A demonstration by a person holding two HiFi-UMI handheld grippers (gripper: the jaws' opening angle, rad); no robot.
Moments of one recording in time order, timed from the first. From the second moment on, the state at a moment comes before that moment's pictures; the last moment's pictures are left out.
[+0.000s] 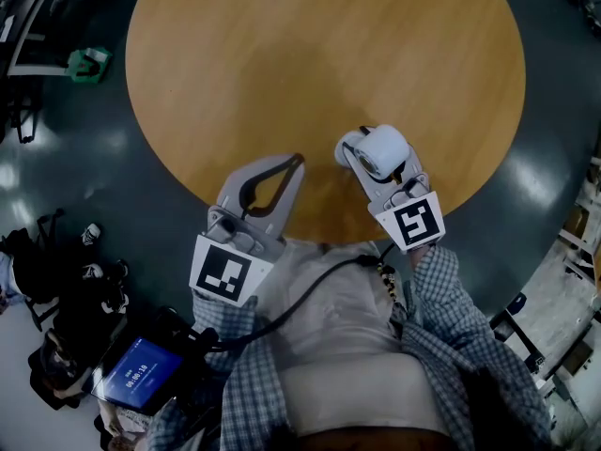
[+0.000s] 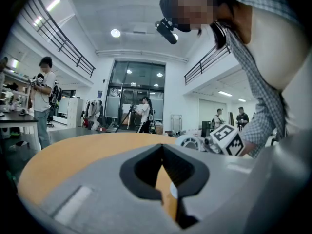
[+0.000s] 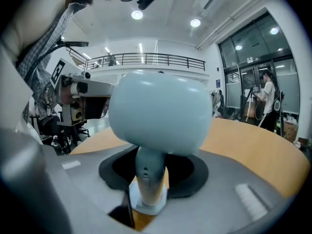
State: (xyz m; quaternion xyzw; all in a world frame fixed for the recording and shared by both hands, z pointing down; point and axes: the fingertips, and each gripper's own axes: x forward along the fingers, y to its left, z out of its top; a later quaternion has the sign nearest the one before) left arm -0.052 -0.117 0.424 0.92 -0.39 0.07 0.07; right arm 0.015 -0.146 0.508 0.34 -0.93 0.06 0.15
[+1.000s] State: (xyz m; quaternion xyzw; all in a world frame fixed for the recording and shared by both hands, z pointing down) left arm -0.040 -0.107 0.422 0.93 -0.35 0.07 0.07; right arm 0.047 -0.103 0.516 0.39 -0.90 0.12 0.14
